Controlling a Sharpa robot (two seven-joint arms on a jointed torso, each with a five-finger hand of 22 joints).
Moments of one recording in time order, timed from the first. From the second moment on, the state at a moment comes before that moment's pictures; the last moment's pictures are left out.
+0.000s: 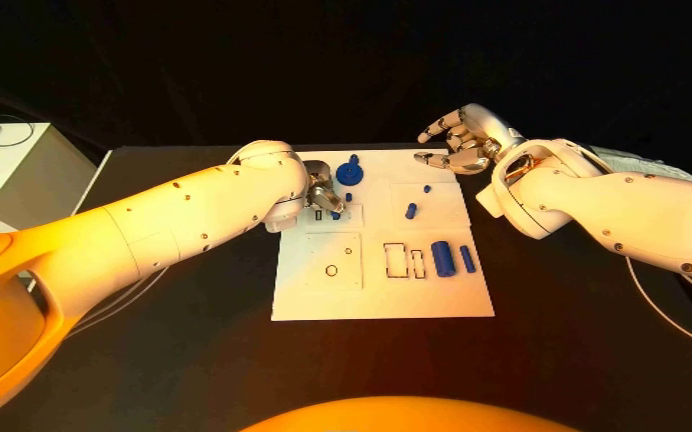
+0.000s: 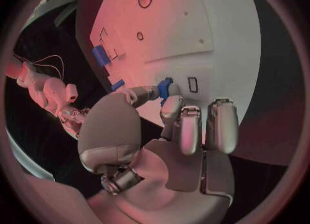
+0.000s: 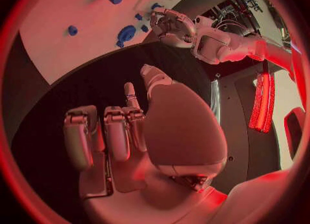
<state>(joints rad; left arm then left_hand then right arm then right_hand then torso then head) 1.20 -0.42 0.04 1.15 -1.21 0.19 -0.53 1.01 -0.20 0.82 0.15 0.37 0.84 0.08 0.81 0.89 1.35 -0.04 1.25 1.04 1.47 -0.09 1.57 1.31 0.06 1.41 0.03 1.48 1.31 1.28 -0.89 -0.11 1.54 -1.06 -0.58 -0.08 1.42 -0.22 0.21 0.29 0.32 0.99 0.16 0.14 0.28 1.47 0.08 1.57 1.31 1.46 0.00 1.57 1.31 0.01 1.47 0.10 1.57 1.31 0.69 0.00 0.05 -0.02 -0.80</state>
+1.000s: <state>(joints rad) 1.20 -0.42 0.03 1.14 -1.21 0.20 -0.53 0.97 -0.20 0.78 0.10 0.35 0.91 0.05 0.79 0.91 1.38 -0.06 1.27 1.08 1.46 -0.10 1.57 1.31 0.06 1.42 0.02 1.48 1.31 1.28 -0.90 -0.11 1.54 -1.06 -0.58 -0.08 1.42 -0.21 0.21 0.29 0.32 0.98 0.15 0.15 0.29 1.47 0.08 1.57 1.31 1.46 0.00 1.57 1.31 0.01 1.47 0.10 1.57 1.31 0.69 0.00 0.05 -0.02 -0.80</state>
